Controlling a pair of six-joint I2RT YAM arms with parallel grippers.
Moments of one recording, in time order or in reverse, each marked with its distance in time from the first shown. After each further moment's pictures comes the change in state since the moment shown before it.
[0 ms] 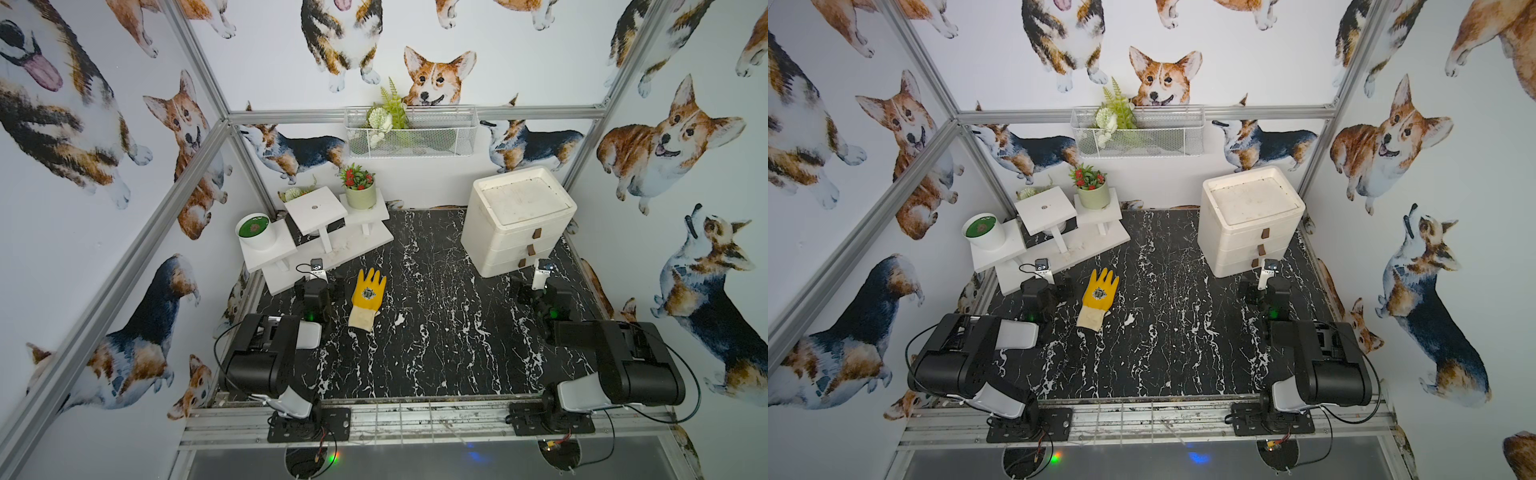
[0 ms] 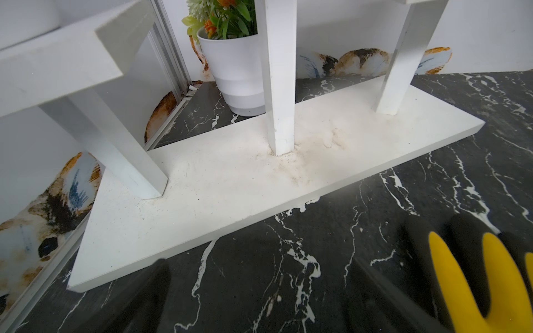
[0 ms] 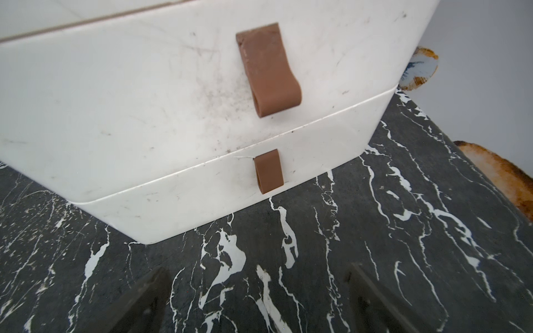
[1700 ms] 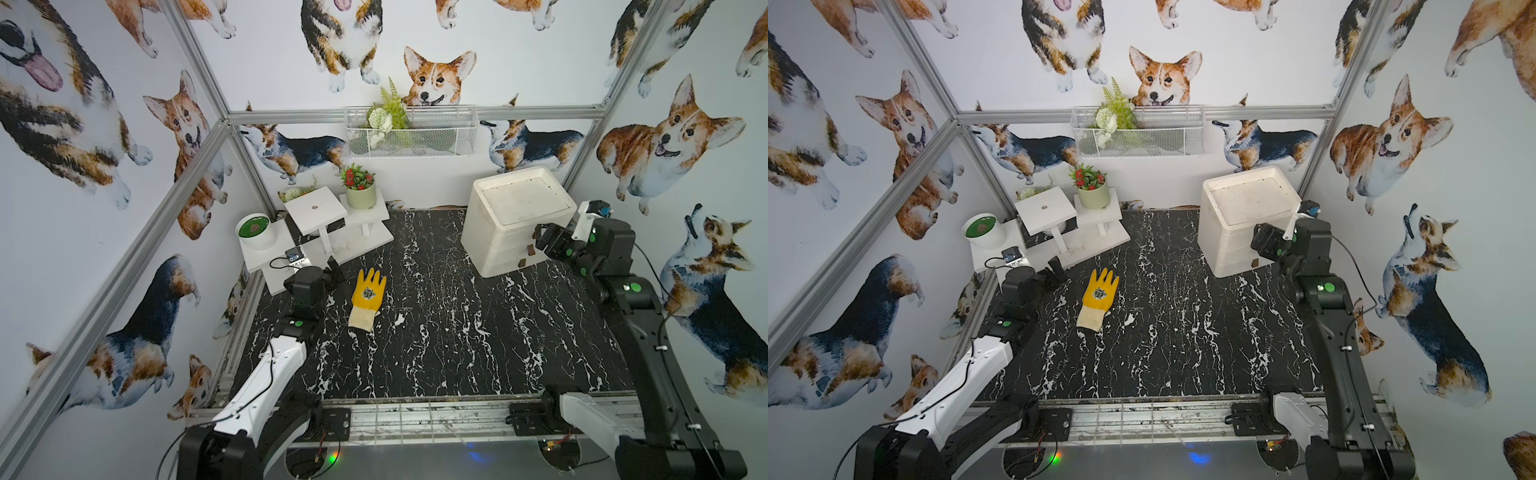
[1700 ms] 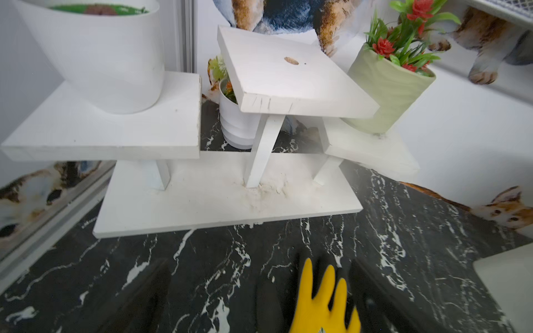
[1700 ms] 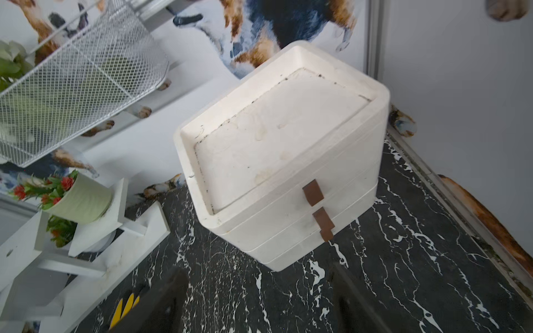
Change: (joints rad) left arm -0.116 -0.624 0.210 -0.850 -0.047 -0.485; right arm 0.080 -0.371 0.933 -1.320 -0.043 0.339
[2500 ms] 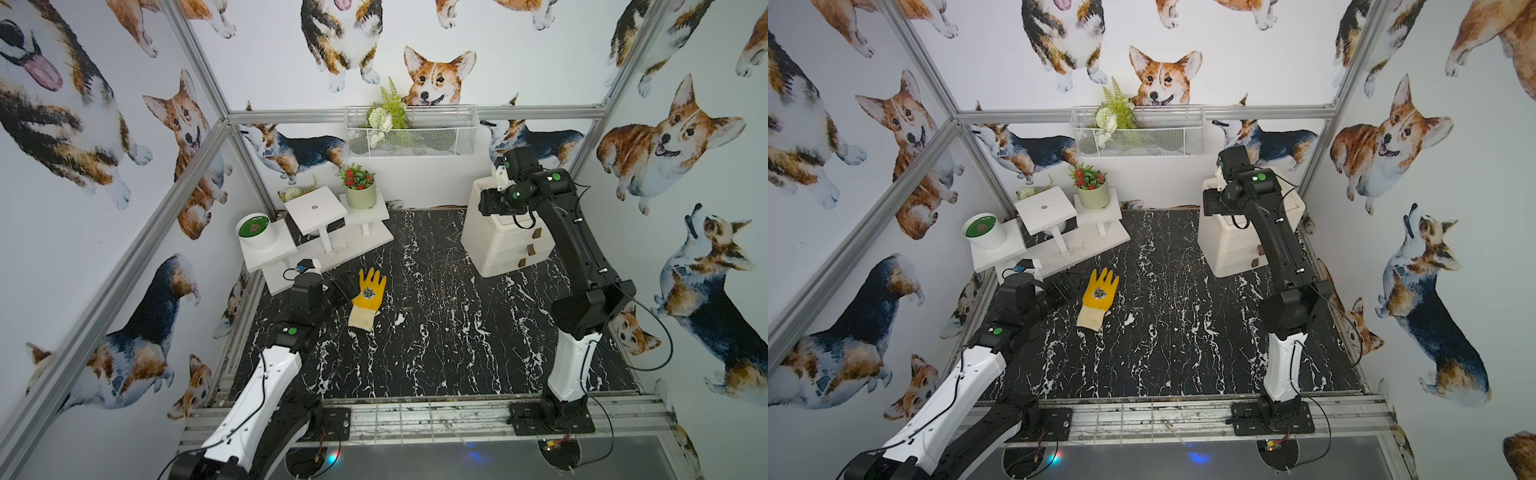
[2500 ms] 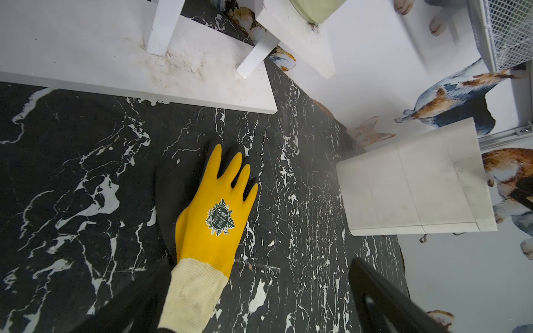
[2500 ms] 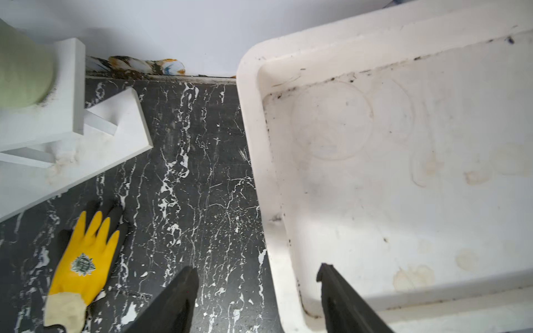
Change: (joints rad) left arm -0.003 -0.088 0.009 -0.249 0.467 -0.282; right arm 0.254 0.916 1.090 -0.643 0.105 -0.269
